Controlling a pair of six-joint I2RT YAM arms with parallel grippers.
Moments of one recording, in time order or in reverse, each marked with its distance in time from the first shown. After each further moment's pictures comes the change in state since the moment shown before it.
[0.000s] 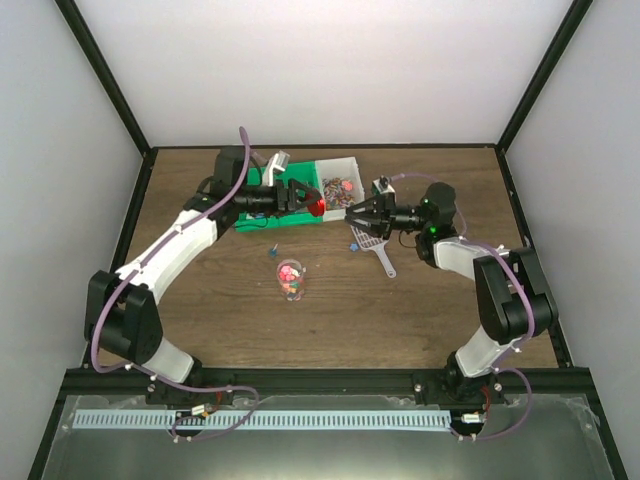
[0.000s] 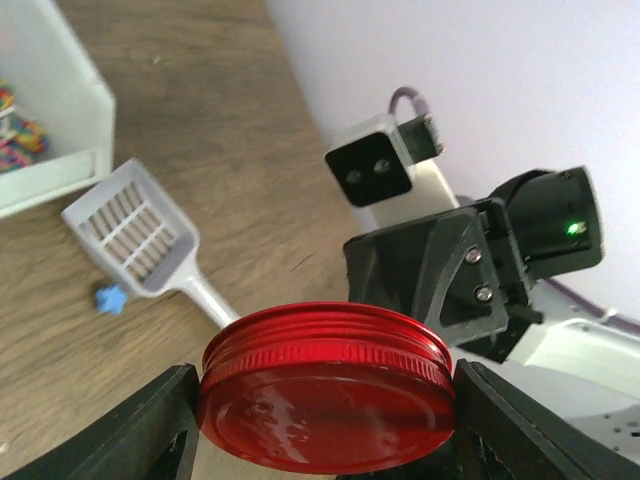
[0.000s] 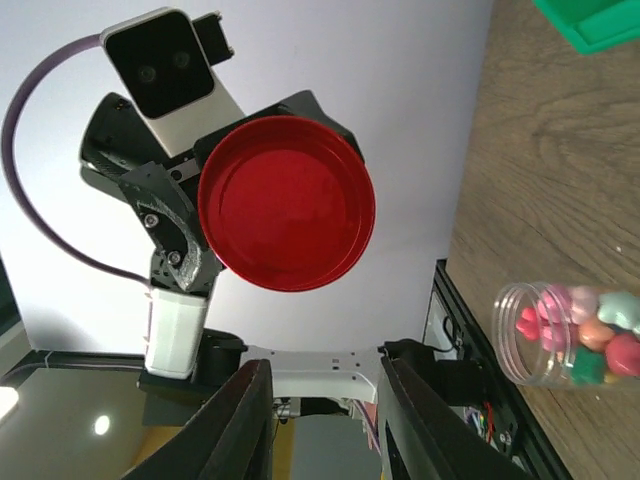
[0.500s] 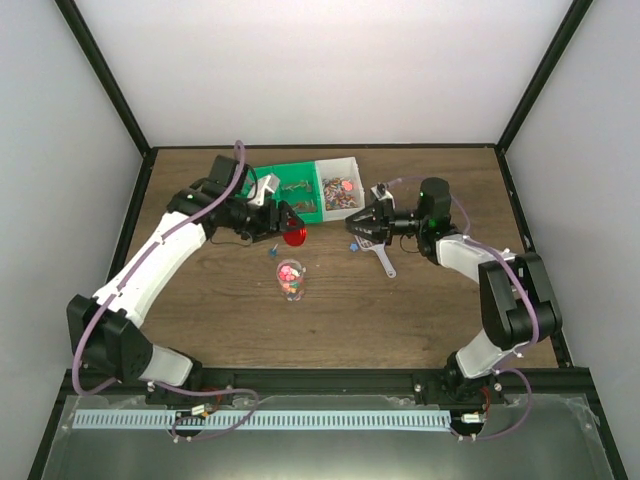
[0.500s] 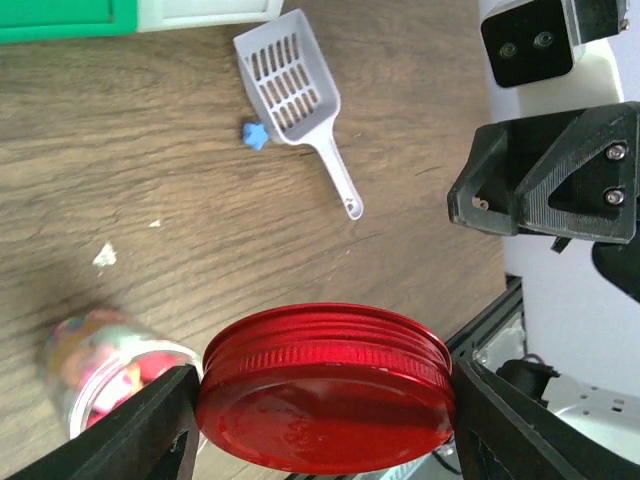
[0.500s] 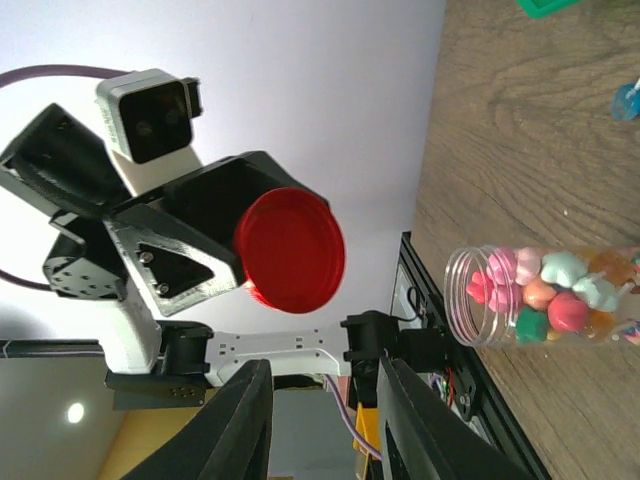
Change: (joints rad) left arm -0.028 -0.101 0.096 -0.631 -0.234 0.152; right arm -0.003 -0.032 0.035 -0.397 -0.059 -0.309
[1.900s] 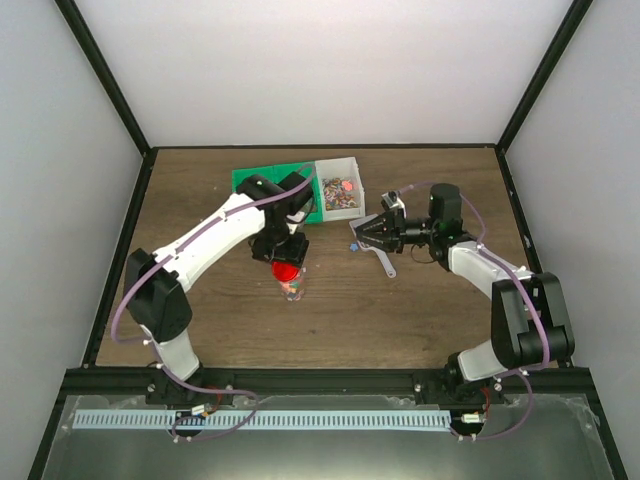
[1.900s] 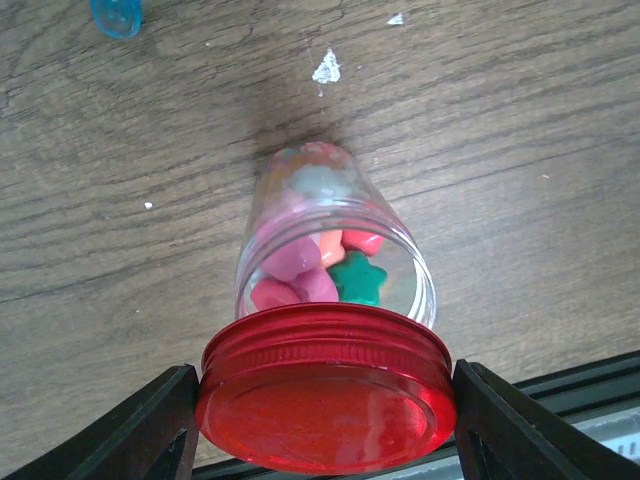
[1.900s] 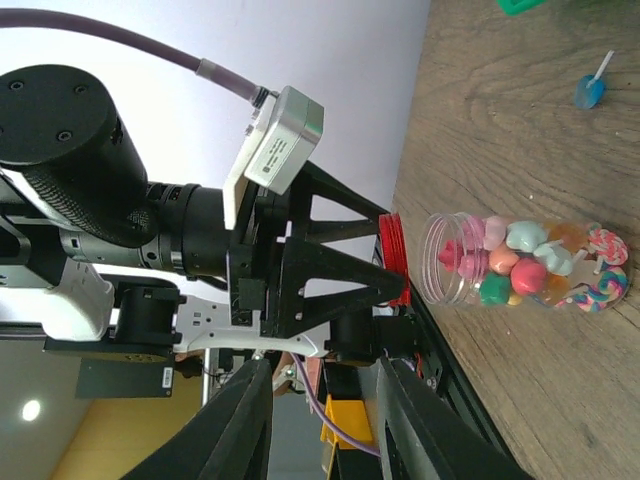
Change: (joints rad) left arm -0.264 0.304 0.308 -0.601 -0.535 0.111; right arm -0.052 -0.134 -0.049 -0.301 -0.026 -0.292
